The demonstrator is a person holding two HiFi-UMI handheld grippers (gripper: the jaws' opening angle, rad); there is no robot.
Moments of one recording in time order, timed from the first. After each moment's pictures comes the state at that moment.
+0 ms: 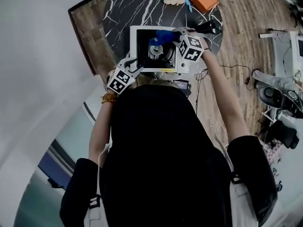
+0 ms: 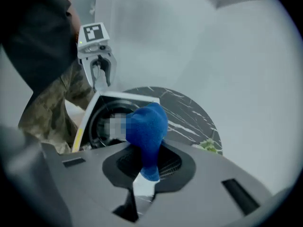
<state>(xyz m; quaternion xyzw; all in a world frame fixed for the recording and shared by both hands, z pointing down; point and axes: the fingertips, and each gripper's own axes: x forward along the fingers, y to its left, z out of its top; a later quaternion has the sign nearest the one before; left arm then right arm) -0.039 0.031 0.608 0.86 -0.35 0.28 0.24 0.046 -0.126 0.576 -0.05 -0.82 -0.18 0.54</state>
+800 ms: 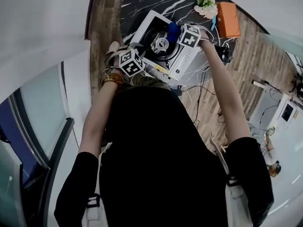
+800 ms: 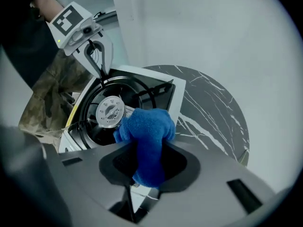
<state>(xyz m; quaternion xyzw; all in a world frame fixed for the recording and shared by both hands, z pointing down) -0.021 0.018 0.655 0.75 -0.46 0.37 0.29 0.010 -0.144 0.661 -0.24 -0.72 -0.21 0.62</state>
